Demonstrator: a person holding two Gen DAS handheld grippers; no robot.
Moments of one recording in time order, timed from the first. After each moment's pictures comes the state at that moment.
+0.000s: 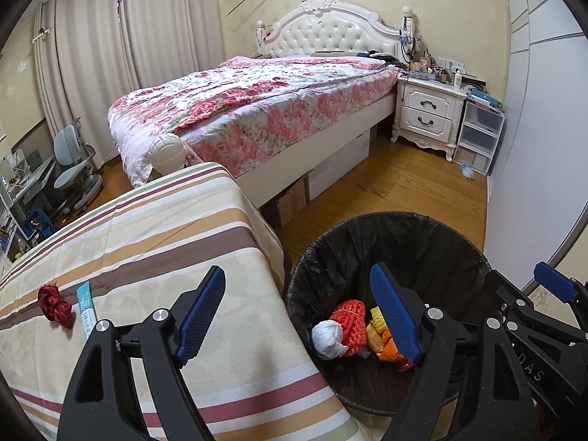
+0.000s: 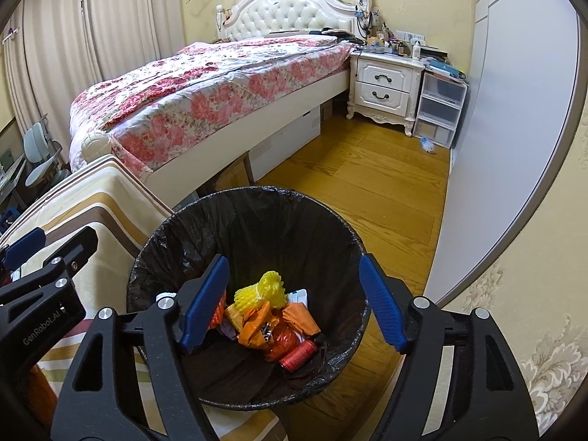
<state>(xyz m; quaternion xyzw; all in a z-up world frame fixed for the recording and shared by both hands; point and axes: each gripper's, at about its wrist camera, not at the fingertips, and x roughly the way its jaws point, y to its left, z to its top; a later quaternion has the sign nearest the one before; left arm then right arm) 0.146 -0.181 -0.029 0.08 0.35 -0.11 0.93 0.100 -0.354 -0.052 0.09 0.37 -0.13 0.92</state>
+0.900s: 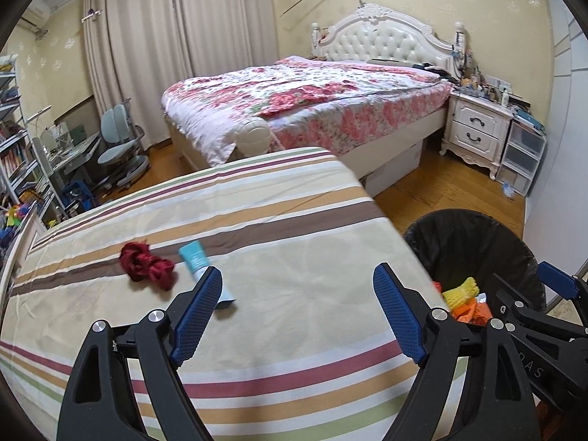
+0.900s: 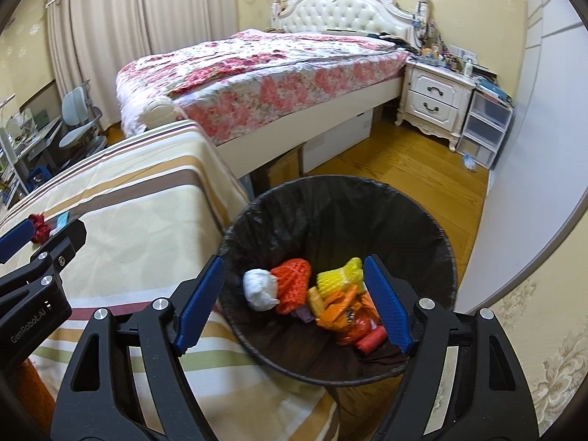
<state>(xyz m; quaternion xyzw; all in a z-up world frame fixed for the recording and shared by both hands) 0.117 -0.072 -0.022 0.06 0.34 -0.01 0.94 0.103 -0.244 -0.044 0.04 0.38 -0.03 0.92</state>
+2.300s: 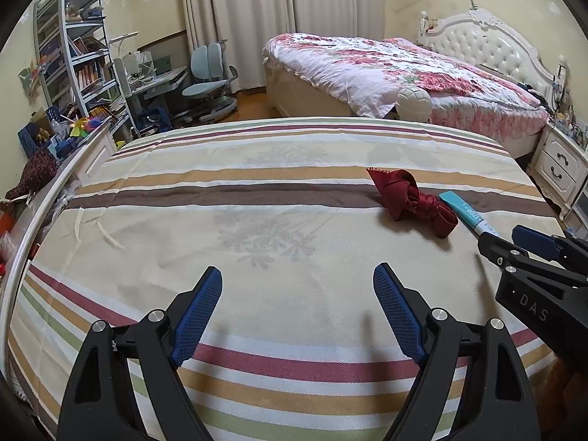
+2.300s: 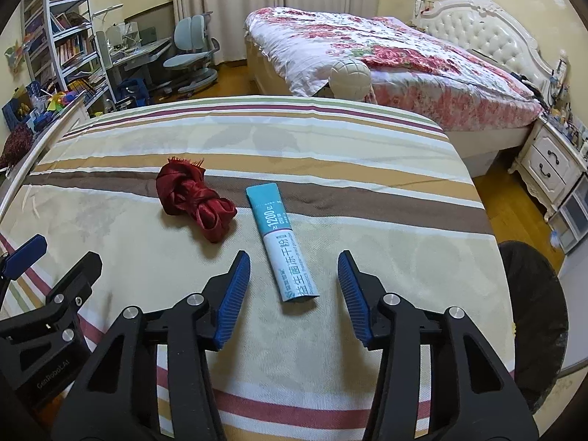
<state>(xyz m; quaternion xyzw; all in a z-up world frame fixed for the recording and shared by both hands) 0.093 0.126 -0.043 -0.02 0.39 0.15 0.91 0.141 -0.016 -0.045 -0.07 0.42 0.17 0.89</state>
